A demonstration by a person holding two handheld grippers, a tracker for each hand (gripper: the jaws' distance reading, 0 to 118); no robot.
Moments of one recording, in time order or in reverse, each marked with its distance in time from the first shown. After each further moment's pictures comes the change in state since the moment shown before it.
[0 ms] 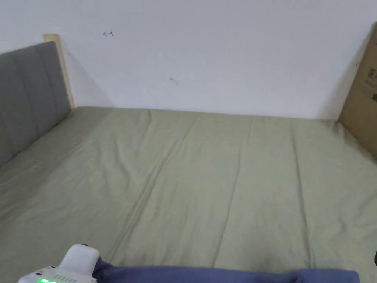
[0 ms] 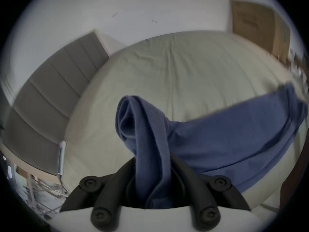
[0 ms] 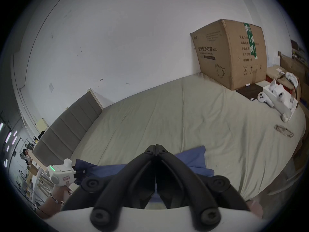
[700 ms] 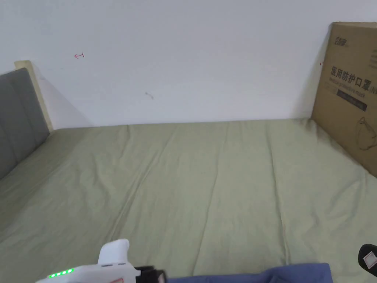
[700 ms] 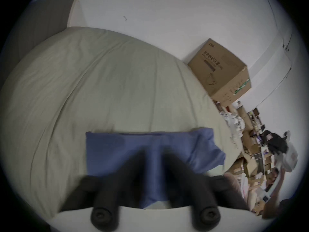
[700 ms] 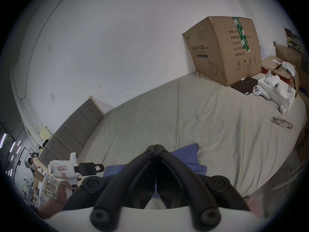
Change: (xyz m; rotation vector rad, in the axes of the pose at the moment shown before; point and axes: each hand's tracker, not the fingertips) left arm 0.052 0.057 0.028 0.026 -0.753 0.473; right arm 0.035 0.002 0.026 0.018 0.022 -0.066
